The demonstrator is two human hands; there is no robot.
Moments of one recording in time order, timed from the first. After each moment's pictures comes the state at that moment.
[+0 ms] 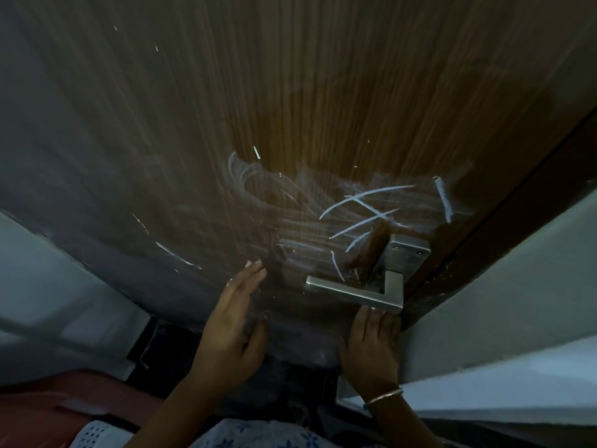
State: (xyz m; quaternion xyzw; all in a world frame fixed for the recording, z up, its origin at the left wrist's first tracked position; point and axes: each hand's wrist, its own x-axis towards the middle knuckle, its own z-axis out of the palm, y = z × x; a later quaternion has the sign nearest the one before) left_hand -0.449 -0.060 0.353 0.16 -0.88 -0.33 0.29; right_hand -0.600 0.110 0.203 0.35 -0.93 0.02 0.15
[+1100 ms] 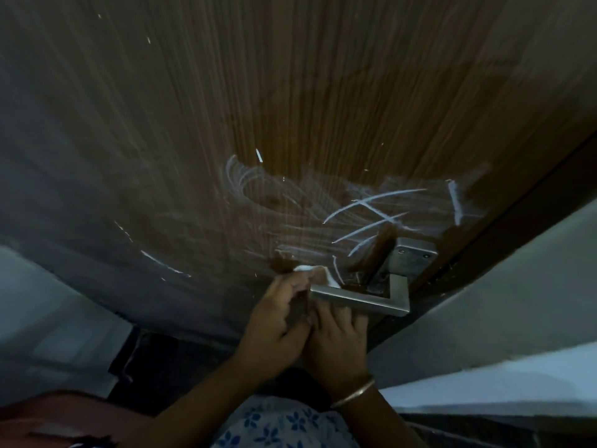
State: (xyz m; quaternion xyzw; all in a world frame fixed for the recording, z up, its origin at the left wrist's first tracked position) left_hand -0.497 -0.050 0.348 0.11 -0.80 -0.56 0.20; right_hand -0.564 0.052 0.296 0.44 -0.85 0.08 0.28
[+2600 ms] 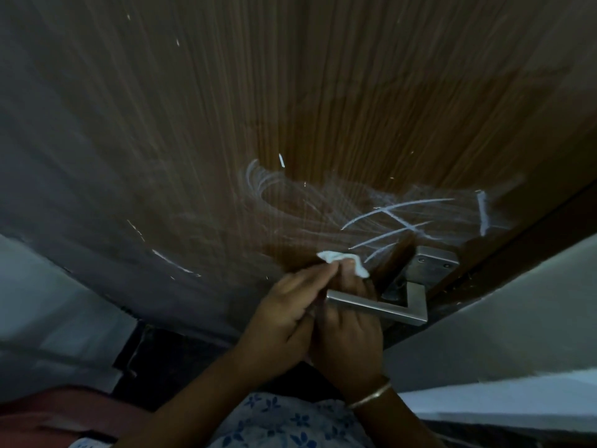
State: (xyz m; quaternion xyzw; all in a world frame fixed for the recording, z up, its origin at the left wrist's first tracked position) left_hand -0.492 -0.066 0.369 0.02 -0.86 -0.45 0.22; right_hand -0.567 0.044 0.308 0.43 -0.84 0.20 0.28
